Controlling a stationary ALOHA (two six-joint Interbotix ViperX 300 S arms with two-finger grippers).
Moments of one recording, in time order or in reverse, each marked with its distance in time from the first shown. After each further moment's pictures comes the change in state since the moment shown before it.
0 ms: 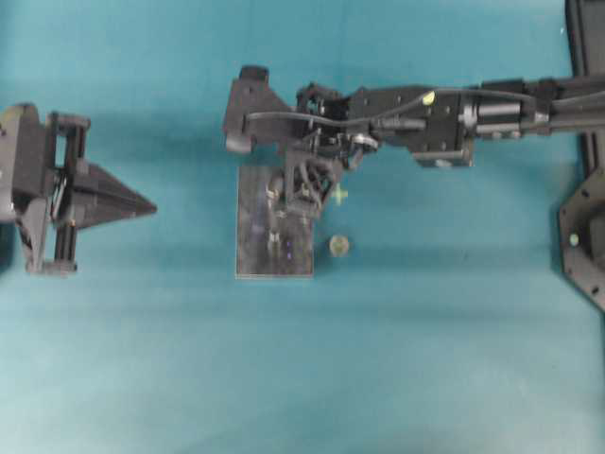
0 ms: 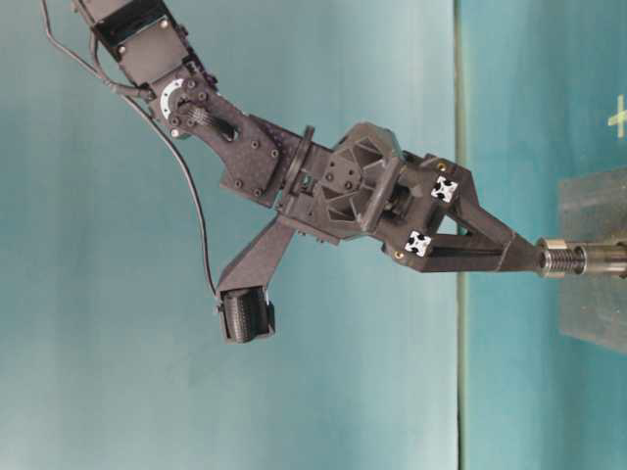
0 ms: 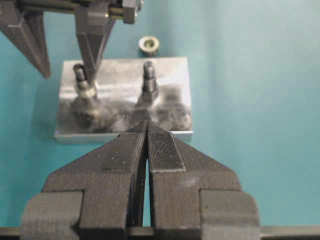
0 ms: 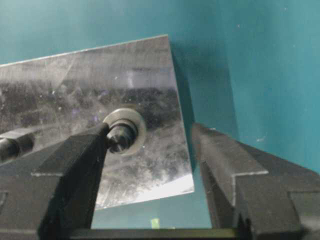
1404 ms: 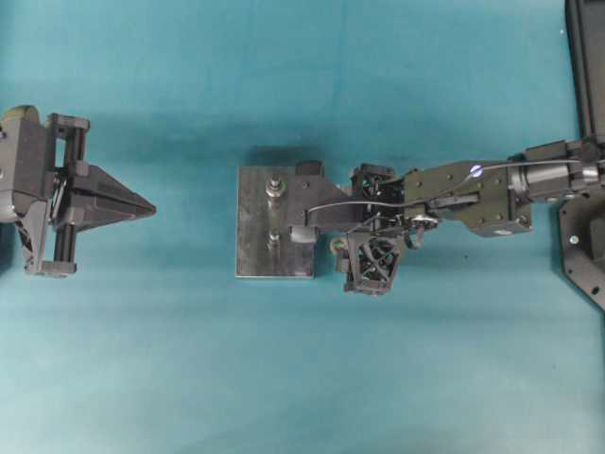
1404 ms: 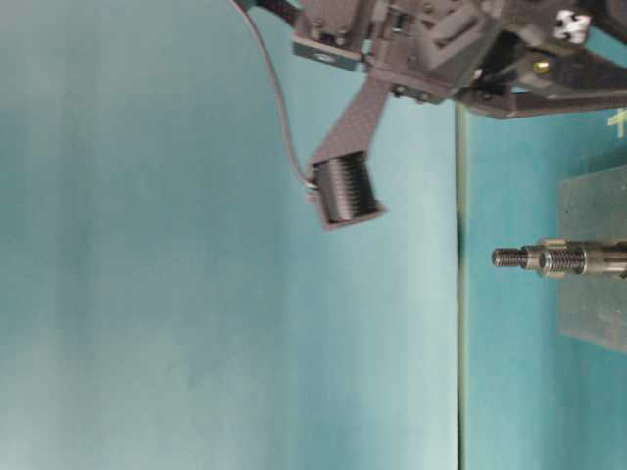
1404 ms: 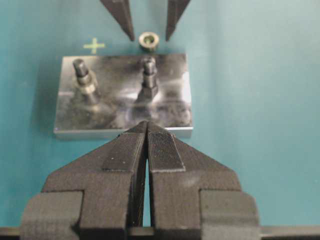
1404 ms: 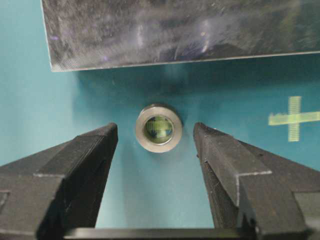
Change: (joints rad) left arm 0.000 0.000 0.006 0.000 0.000 -0.002; right arm 0.169 -0.086 0.304 0.095 -0.095 0.006
